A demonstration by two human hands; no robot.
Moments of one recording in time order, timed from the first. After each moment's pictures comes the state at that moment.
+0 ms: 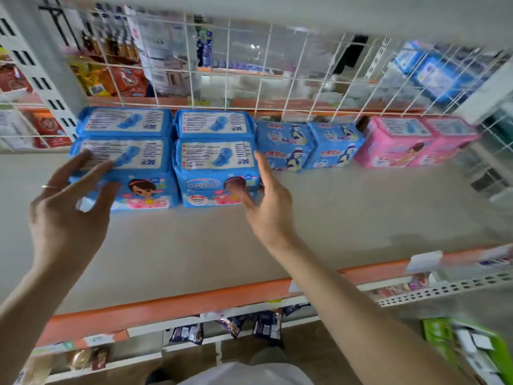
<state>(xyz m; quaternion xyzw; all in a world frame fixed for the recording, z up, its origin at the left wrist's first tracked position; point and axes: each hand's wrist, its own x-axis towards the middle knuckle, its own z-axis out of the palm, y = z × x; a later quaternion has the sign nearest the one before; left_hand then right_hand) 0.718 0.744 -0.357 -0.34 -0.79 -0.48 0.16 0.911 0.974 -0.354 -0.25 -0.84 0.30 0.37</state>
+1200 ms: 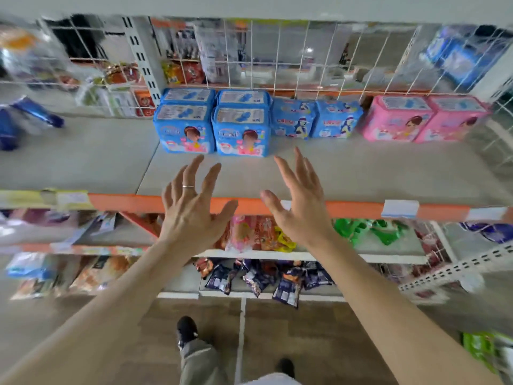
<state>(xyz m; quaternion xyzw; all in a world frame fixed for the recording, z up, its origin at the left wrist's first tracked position) 0.974 0.720 -0.289 -0.36 -0.91 -0.19 0.07 1.093 0.902 -0.285 -0.18 -0.93 0.25 0.17</state>
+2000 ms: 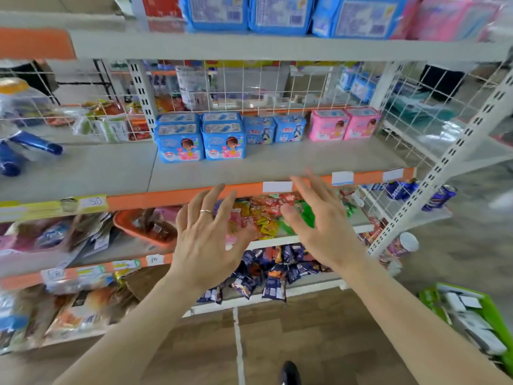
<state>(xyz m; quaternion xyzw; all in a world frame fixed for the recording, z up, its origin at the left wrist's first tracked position) 1.104 0.593 -0.239 -0.48 -0.84 -0.24 0.07 1.257 0.756 -0.215 -0.26 -0.91 0.21 0.24</state>
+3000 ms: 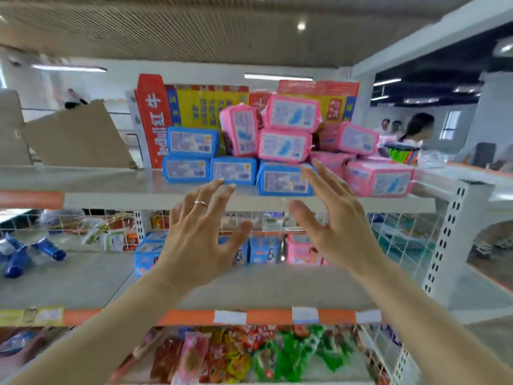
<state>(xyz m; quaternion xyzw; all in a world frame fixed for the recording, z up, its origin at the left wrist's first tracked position) 1.172 0.780 -0.029 -0.46 -0.79 -0.28 0.29 1.323 0.961 -0.001 -0.09 -0.88 0.13 0.44</state>
